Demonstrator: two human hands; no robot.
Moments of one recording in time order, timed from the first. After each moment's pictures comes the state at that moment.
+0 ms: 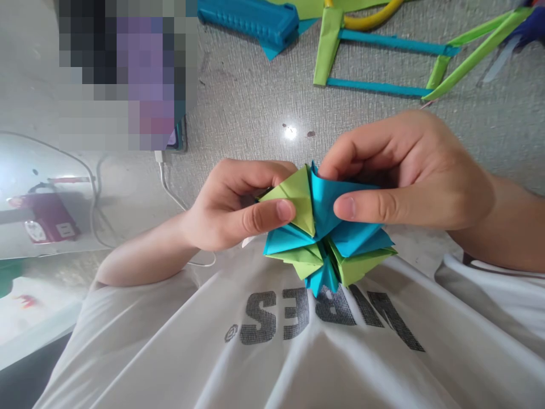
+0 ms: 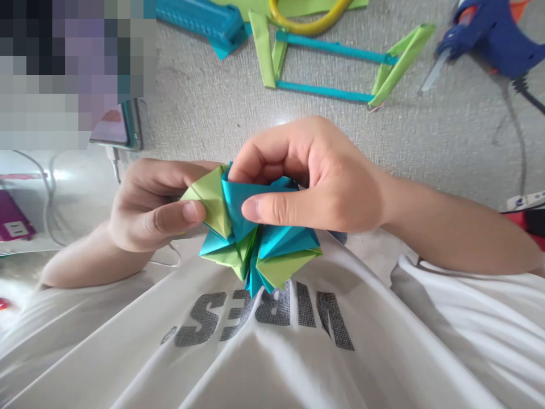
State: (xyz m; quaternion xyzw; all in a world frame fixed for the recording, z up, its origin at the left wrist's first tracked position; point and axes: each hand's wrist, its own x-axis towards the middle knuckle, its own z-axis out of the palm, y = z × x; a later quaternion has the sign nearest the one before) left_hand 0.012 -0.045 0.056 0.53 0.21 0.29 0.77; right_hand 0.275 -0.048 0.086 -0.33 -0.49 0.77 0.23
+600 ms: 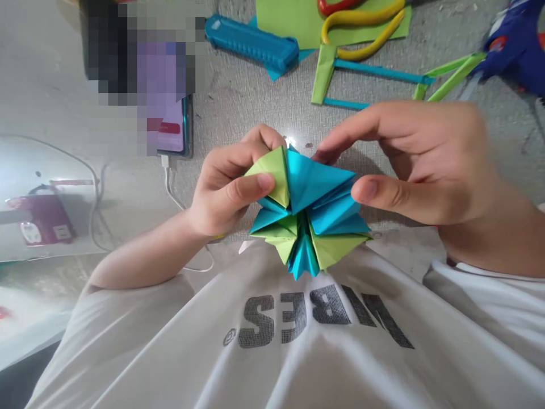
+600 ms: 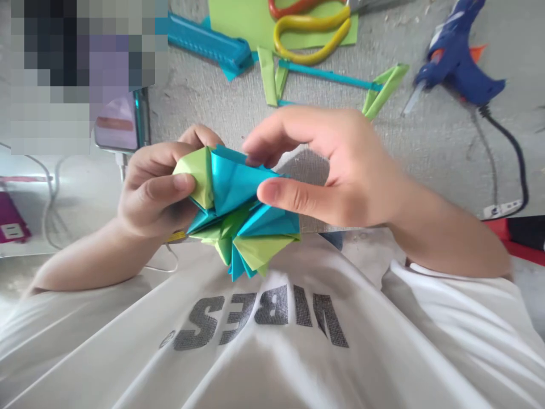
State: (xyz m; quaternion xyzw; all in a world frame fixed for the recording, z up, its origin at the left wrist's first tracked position) left_hand 0.016 -0.030 0.020 0.55 0.21 0.47 0.66; right_hand 0.288 -0.038 0.077 -0.34 -0.71 0.50 0.36
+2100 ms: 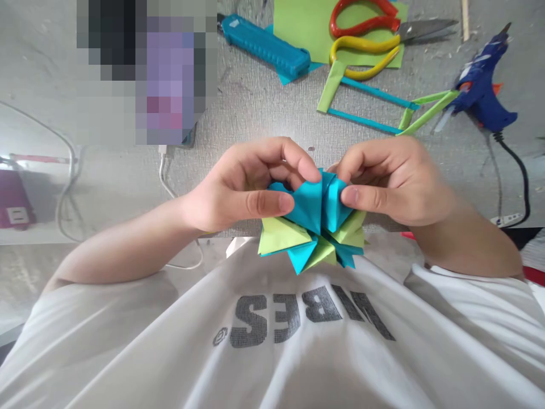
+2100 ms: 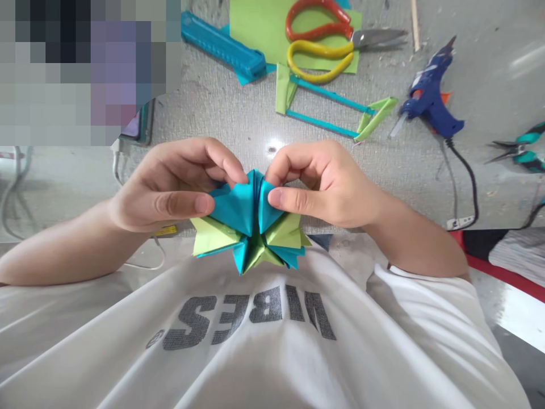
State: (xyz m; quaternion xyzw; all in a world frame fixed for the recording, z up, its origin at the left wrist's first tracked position) left_hand 0.009 -0.035 0.048 0.49 0.20 0.31 0.79; right_hand 0.279 -0.041 0.076 -0.34 -0.59 0.68 0.28
